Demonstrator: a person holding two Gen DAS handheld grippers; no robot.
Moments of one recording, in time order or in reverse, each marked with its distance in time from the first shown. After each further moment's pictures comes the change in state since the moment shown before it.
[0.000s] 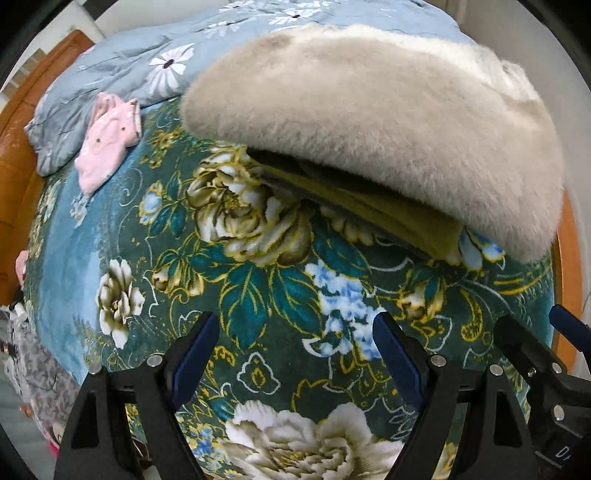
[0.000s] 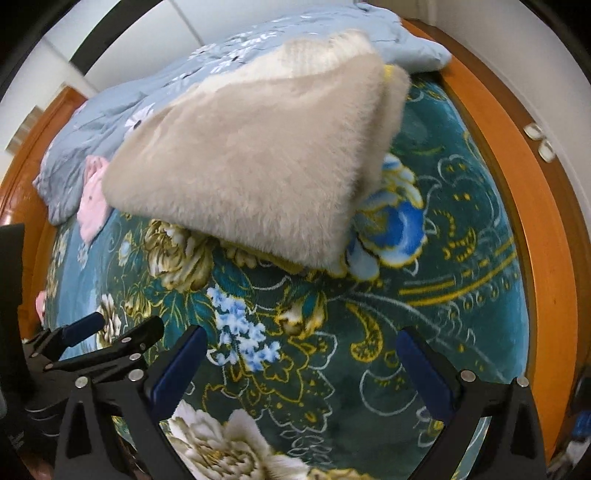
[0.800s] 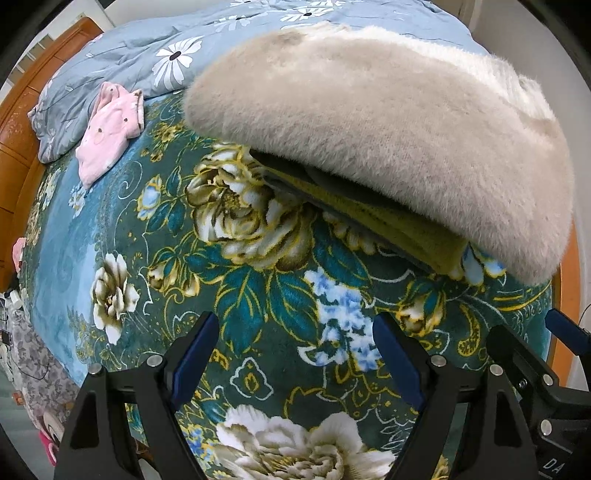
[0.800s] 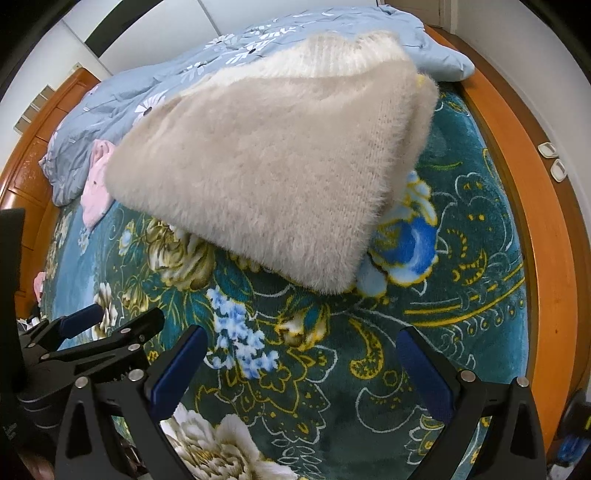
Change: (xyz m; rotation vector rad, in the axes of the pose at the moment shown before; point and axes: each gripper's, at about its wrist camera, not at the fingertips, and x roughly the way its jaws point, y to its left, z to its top) left arm 0.007 0.006 0.004 -0.040 0.015 -0.022; right arm 0.009 0.006 0.011 -0.065 0.014 0.003
